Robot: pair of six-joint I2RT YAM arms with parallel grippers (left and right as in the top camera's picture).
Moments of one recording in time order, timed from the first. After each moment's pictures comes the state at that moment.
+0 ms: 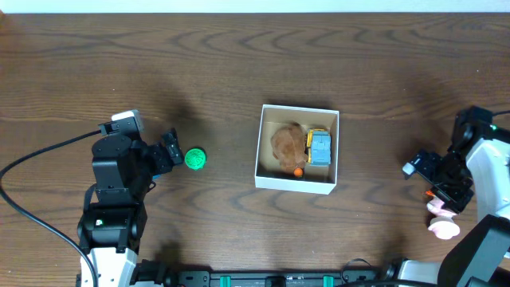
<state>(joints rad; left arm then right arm) 0.01 0.83 0.67 -0.45 0.02 -0.27 -0.40 1.53 1.03 -1.16 0.04 0.44</state>
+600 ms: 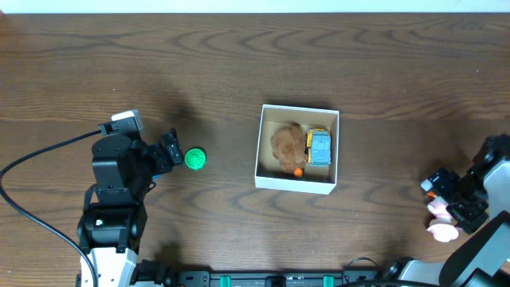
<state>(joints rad) 0.01 0.83 0.67 -0.45 0.02 -0.27 -0.62 1.53 0.86 -0.98 0.07 0.33</state>
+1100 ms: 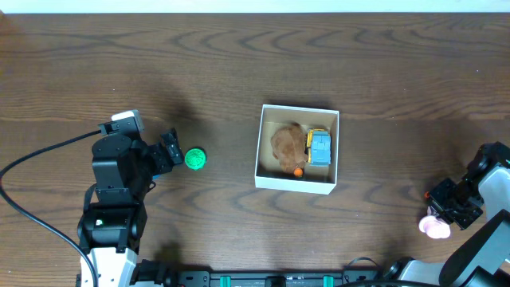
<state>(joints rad) 0.01 0.83 0.67 -0.45 0.02 -0.27 -0.63 1.53 0.81 -0.93 0.07 0.33</state>
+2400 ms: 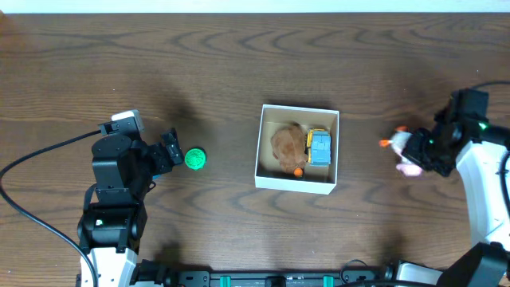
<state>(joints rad) 0.01 0.83 0.67 -0.45 0.02 -0.27 -0.22 1.44 1.09 -0.98 -0.10 0.33</state>
